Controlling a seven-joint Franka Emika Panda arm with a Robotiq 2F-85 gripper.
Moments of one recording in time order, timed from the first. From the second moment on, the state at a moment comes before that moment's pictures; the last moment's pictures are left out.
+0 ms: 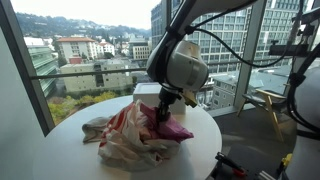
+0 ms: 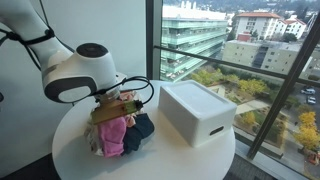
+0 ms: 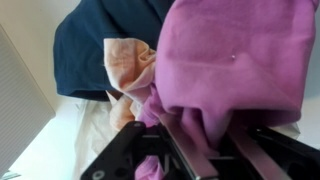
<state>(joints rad) 0.45 -0.03 -0.36 -2.69 0.77 3.00 -1.41</state>
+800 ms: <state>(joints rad) 0.45 0.13 -0.27 -2.51 0.96 2.97 -1.52</state>
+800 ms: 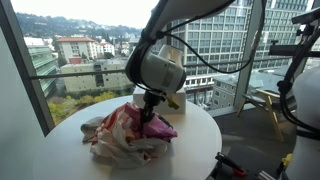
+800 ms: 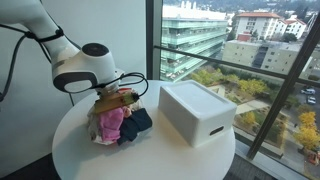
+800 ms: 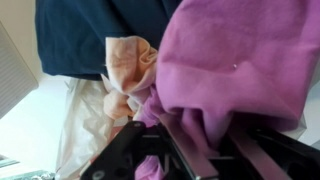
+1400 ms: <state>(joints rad) 0.44 0.17 -0.21 -2.42 1.37 2.92 -1.97</state>
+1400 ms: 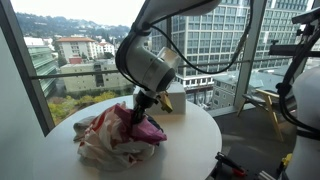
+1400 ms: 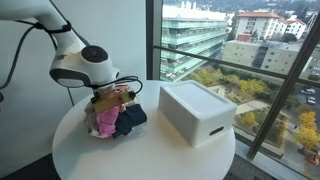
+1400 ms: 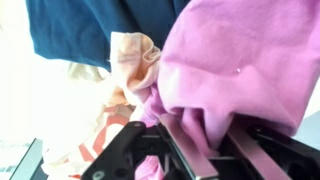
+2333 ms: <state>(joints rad) 0.44 0.49 -0.18 -2.21 1.51 2.80 -2.17</state>
